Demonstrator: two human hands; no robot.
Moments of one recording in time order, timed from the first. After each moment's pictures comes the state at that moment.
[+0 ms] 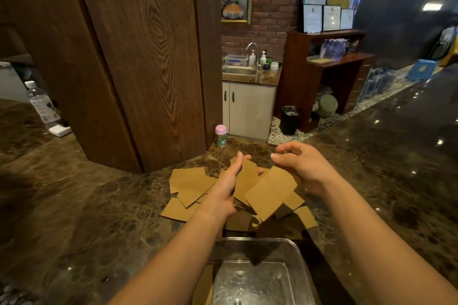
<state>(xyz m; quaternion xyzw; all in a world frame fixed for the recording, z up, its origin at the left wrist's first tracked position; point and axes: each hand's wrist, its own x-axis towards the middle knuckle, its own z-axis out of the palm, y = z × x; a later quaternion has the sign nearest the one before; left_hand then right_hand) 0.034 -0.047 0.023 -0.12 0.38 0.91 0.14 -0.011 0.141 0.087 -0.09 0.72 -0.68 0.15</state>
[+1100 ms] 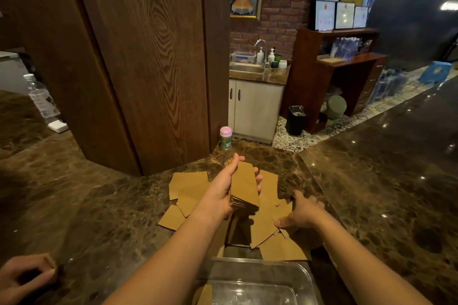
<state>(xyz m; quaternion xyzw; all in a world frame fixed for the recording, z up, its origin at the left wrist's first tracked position) -0.005 -0.069 0.010 -0.14 0.31 0.93 0.10 -0.064 0.143 -0.040 0.02 0.96 -0.12 0.25</state>
